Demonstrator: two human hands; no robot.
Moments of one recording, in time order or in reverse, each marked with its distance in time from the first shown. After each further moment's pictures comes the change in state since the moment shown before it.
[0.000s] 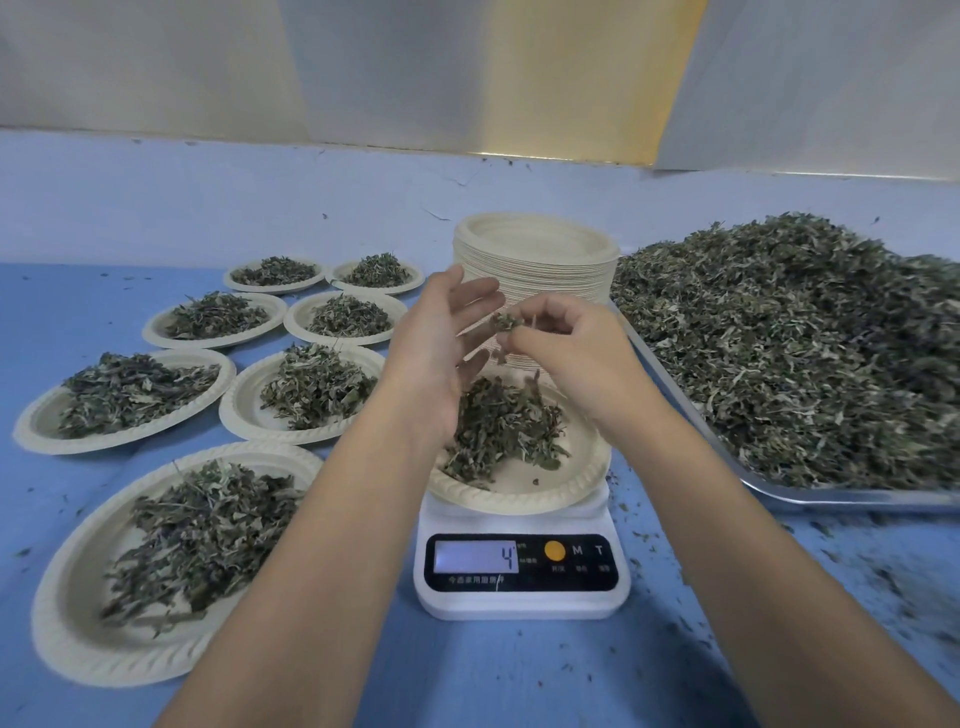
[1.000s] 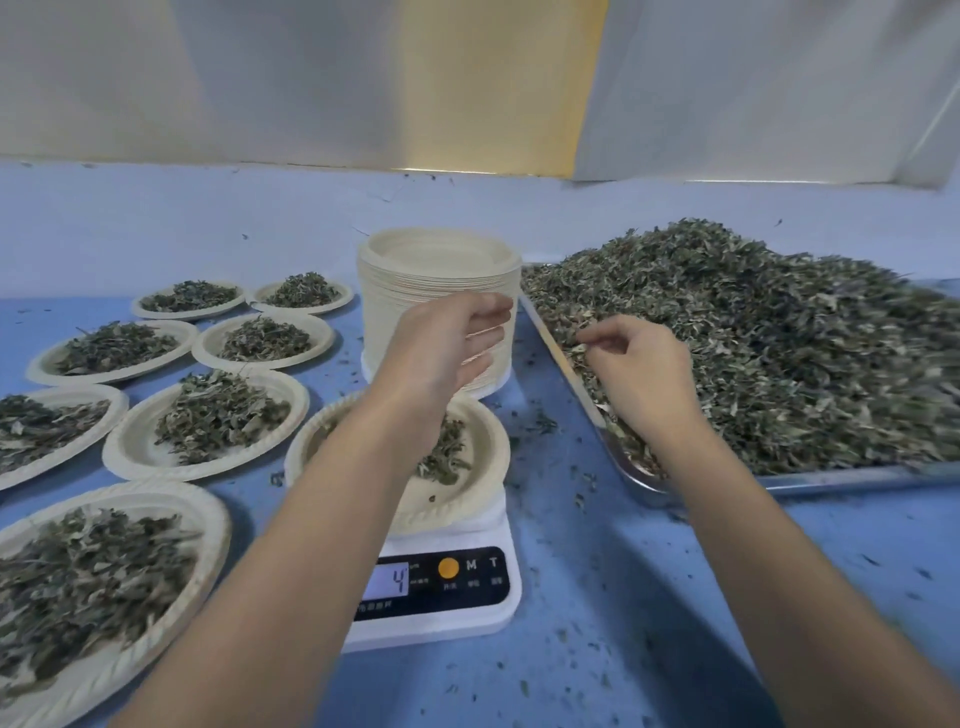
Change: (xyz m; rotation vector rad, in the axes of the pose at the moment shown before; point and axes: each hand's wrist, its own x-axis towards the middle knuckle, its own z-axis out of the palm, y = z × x) left_hand -0.008 -0.015 0.063 0.192 -0.176 0.061; right_hand -0.005 0.043 -0.113 -0.571 0.381 0.103
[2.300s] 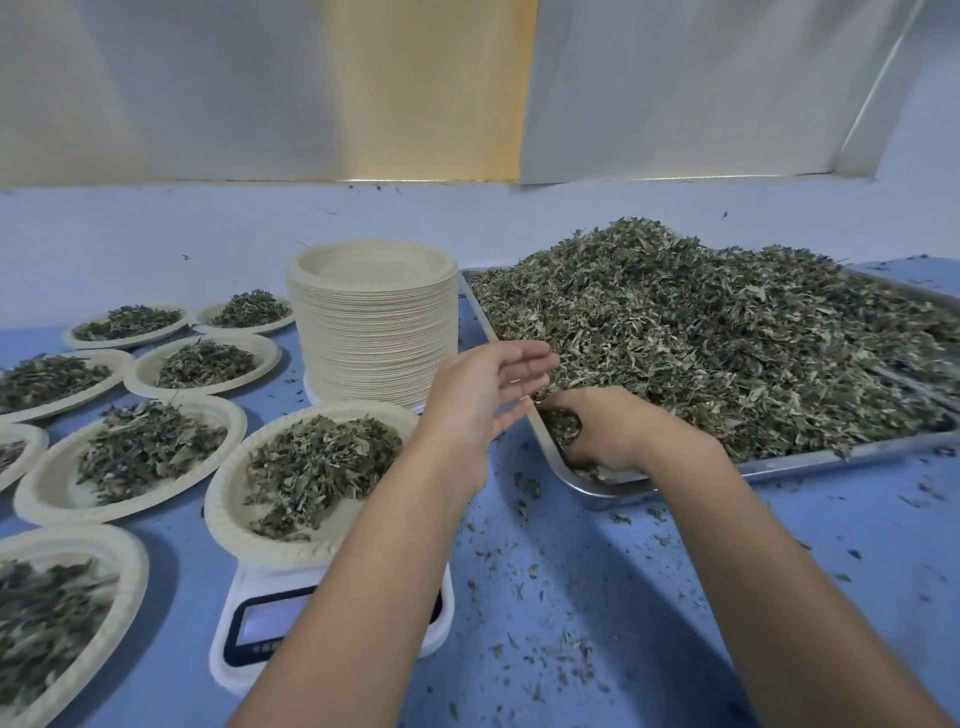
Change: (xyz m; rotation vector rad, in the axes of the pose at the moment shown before) left_hand 0.000 -0.033 0.067 -0.060 -0.112 -0.117; right_hand 0.006 0.040 -0.023 -0.566 -0.673 -0.045
